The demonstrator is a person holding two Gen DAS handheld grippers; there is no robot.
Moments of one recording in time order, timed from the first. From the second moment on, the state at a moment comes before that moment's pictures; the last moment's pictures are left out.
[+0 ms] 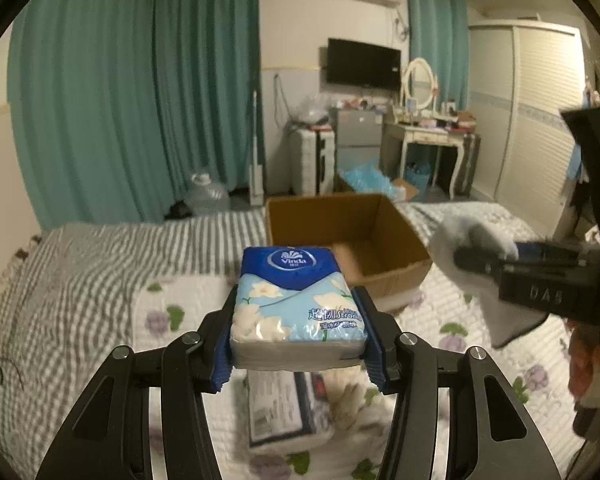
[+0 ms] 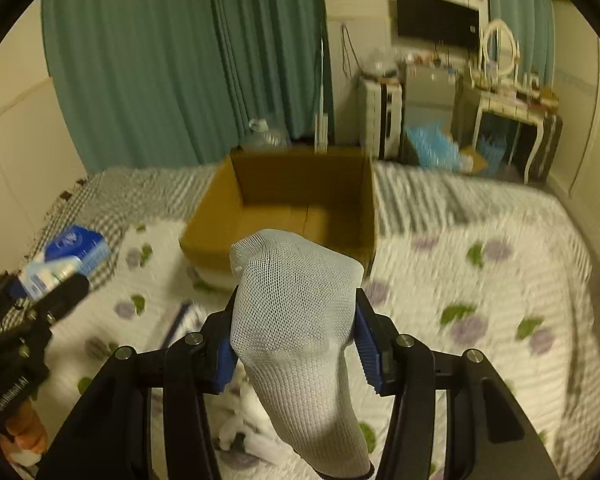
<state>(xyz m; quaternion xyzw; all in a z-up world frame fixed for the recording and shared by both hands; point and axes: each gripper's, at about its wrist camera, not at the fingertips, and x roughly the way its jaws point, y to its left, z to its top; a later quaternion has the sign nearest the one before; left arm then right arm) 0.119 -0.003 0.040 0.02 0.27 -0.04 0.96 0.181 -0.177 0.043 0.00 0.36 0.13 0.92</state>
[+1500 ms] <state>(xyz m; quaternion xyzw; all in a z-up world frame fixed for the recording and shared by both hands) 0.150 -0.001 0.118 0.09 0.19 -0.05 0.98 0.180 -0.191 0.173 -0.05 0.26 0.10 0.96</state>
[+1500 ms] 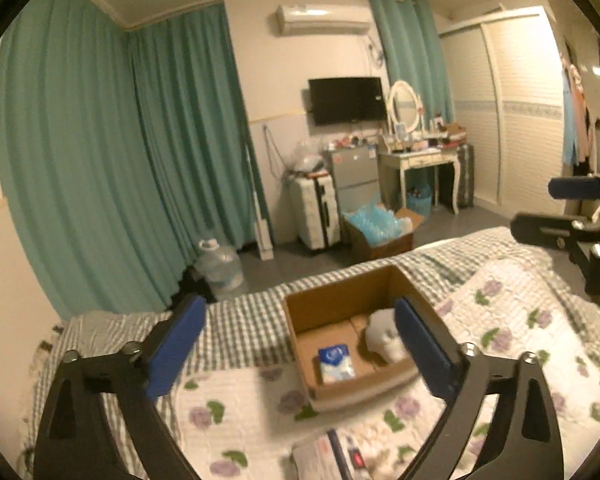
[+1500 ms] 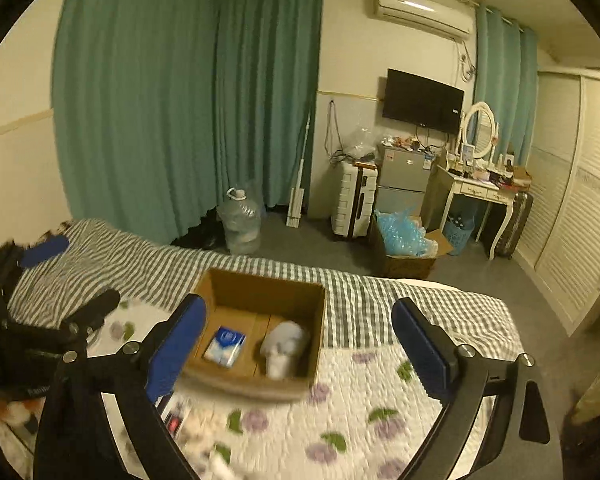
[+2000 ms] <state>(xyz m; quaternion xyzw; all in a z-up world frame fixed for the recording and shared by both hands) 0.060 0.022 0.005 0.00 0.27 -0.03 0.96 0.069 -0.167 0.060 -0.06 0.34 0.16 0.93</state>
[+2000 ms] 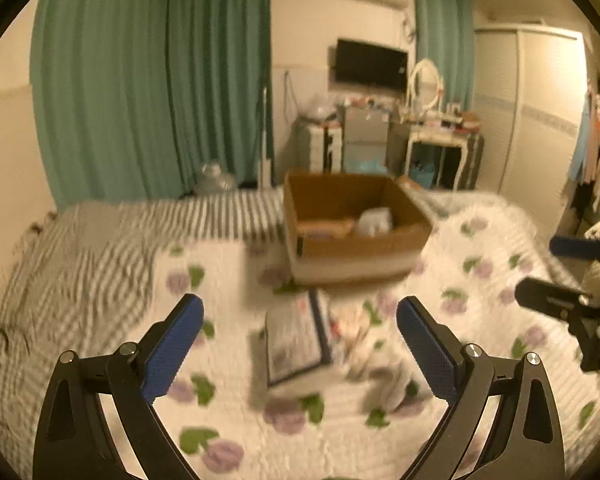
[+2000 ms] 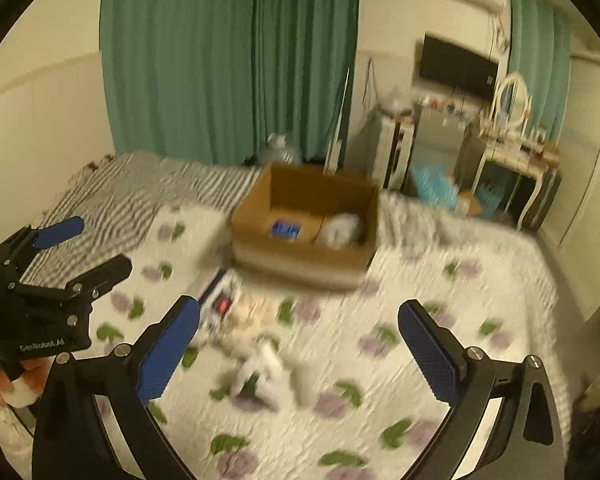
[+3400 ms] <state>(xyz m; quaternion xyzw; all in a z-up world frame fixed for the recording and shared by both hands) 0.071 0.038 -0.109 -0.01 0.39 0.00 0.92 0.083 -0.146 -0.082 -0.04 0.46 0.15 0.87</state>
